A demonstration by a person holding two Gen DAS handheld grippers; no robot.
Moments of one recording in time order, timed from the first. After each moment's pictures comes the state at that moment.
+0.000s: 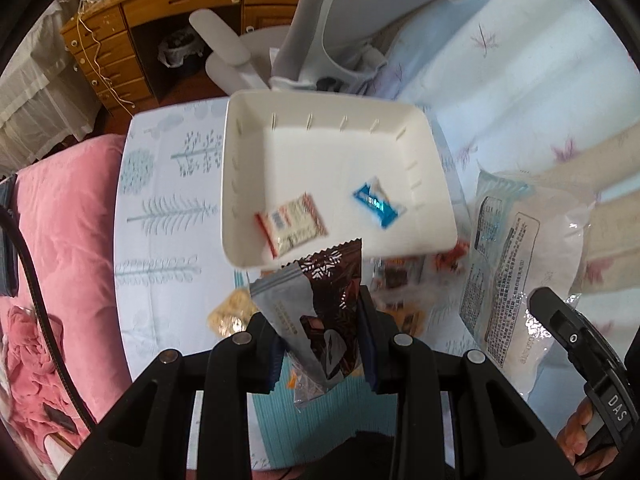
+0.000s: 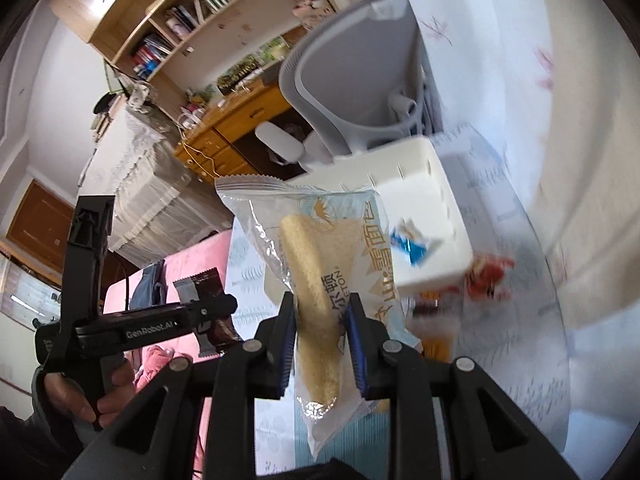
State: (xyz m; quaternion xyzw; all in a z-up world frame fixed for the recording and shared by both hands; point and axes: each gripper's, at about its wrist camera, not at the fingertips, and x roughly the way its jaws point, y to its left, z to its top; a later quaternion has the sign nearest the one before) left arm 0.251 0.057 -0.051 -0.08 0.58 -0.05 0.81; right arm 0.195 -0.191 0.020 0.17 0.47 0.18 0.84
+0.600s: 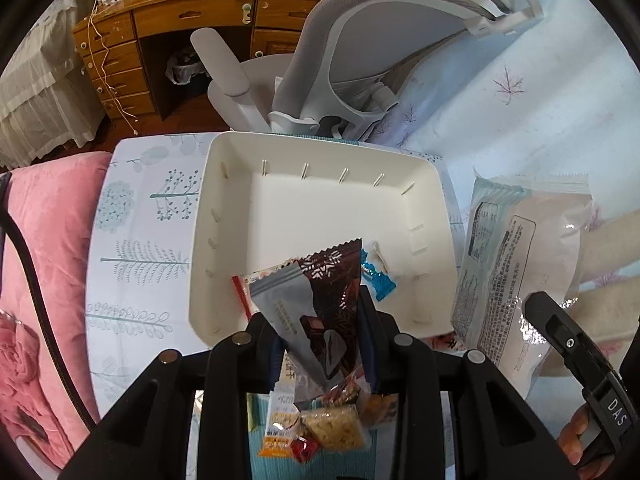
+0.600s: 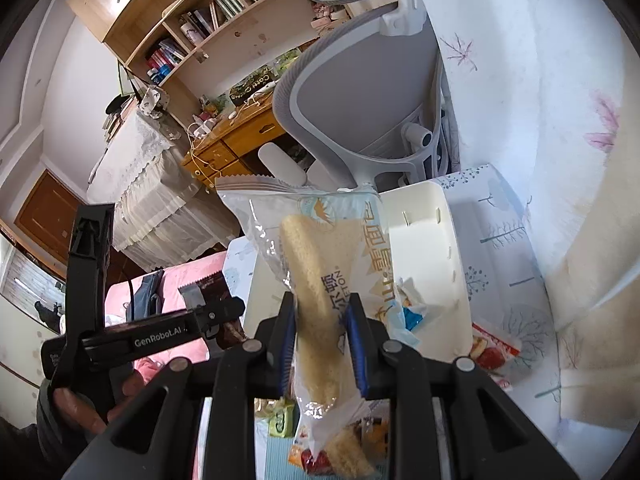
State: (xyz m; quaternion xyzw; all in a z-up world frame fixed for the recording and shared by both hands) left arm 0.315 0.043 -0.076 -0.12 0.53 -0.04 0.84; right arm 0.272 -0.207 -0.003 0.16 0.44 0.21 0.86
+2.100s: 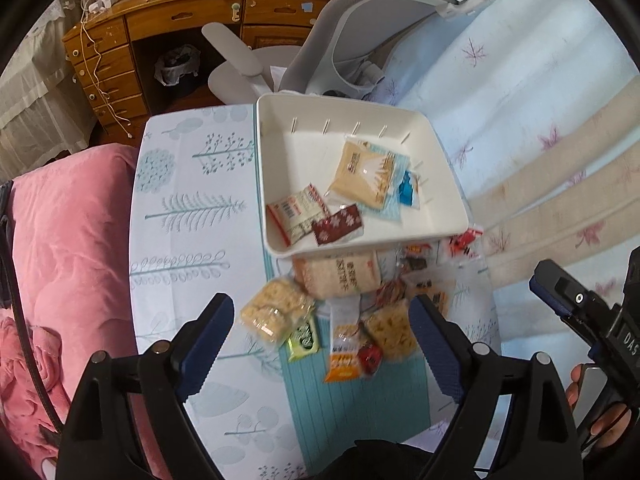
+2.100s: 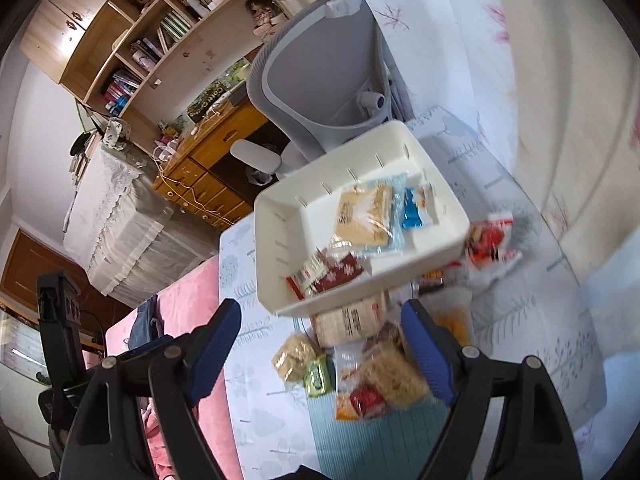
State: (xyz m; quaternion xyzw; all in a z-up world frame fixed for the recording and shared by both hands) left arm 0.191 0.125 -0.067 -0.08 0.54 -0.09 0.83; right arm 0.160 -0.175 -0.011 0.23 0.46 0.11 0.85
